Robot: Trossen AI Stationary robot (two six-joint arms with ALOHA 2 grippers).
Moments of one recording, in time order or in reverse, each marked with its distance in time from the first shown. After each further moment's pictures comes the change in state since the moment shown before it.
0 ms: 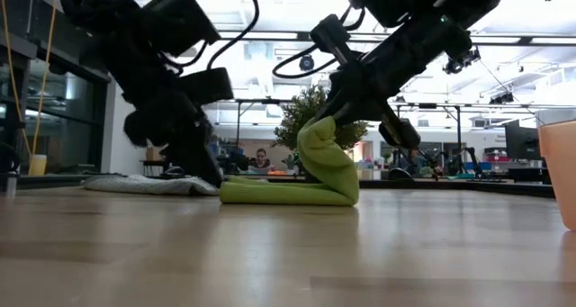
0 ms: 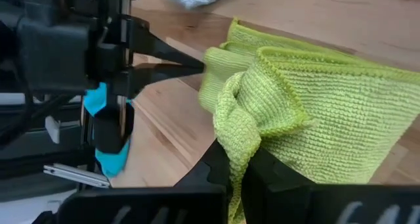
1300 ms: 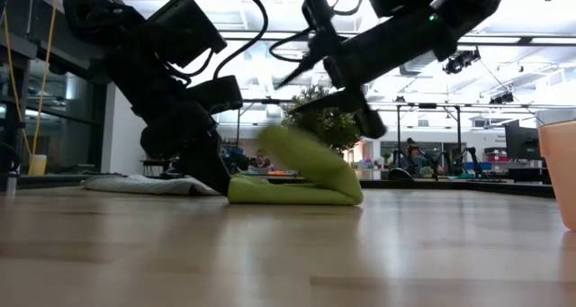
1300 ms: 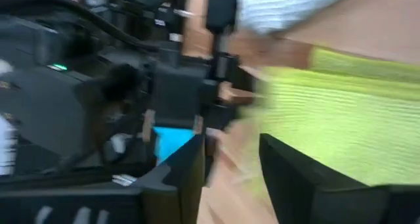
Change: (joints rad) left arm 0.002 0.089 0.003 0.143 -0.008 -0.034; right arm 0.000 0.049 0.000 0.288 0.023 0.041
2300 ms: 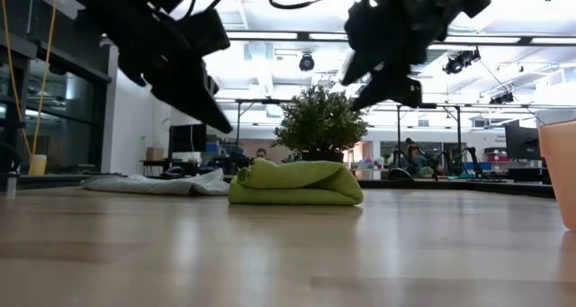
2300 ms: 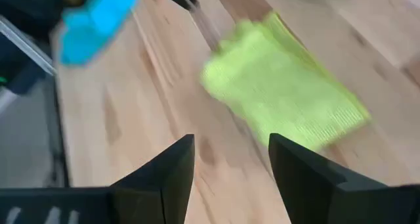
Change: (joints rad) left arm -0.009 -0.290 0.016 -0.204 0.075 0.111; right arm 0.015 -0.235 0.065 -0.656 -0.094 -0.650
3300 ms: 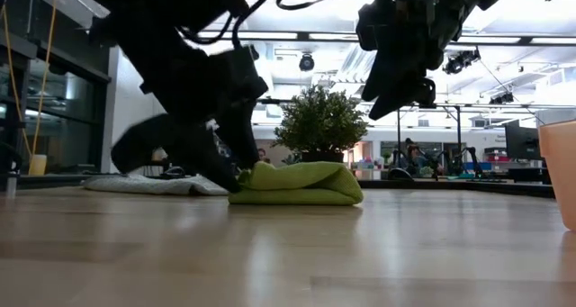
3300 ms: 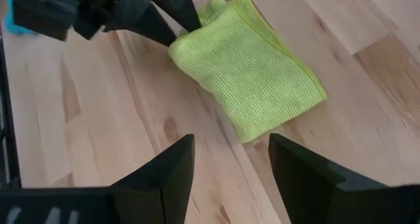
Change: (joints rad) left arm -0.127 0.353 0.206 -0.062 -0.235 0.585; right arm 0.023 -0.026 0.000 -0.122 0.084 -0.071
